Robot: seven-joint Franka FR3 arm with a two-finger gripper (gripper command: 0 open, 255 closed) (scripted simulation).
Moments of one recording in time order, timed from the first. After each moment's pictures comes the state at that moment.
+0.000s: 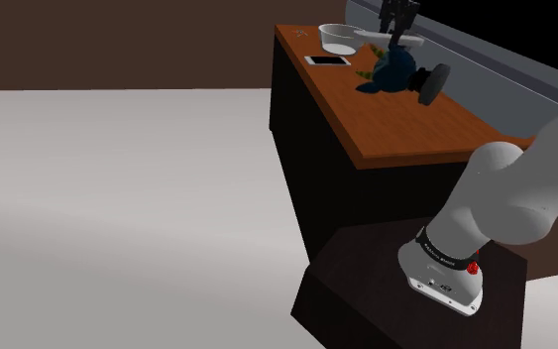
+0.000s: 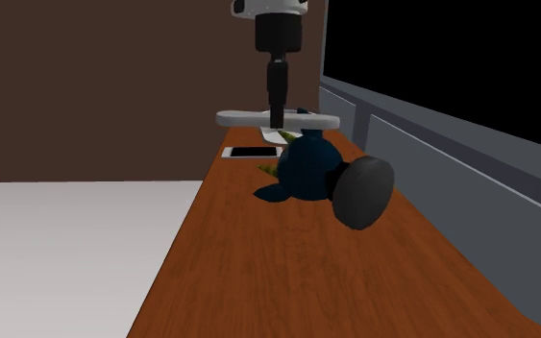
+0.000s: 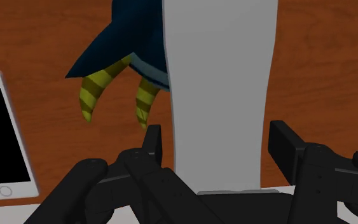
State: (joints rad) arm 0.23 -0.29 -0.65 -1.78 -0.16 1.53 -1.27
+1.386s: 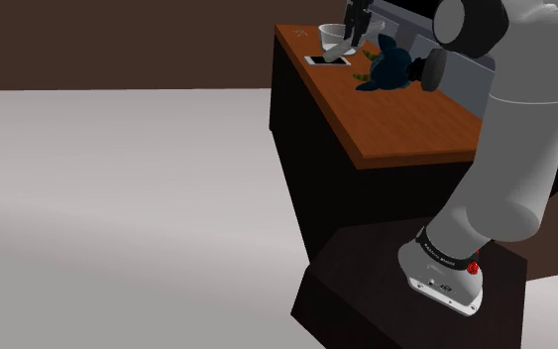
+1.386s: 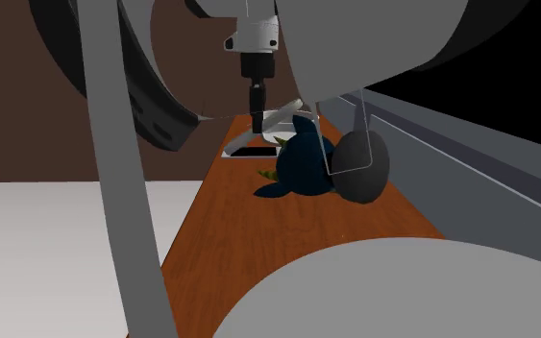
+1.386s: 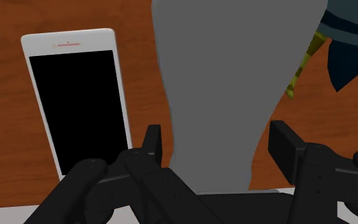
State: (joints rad) arm 0.08 0.36 -0.79 -1.30 0.26 1.54 -1.53
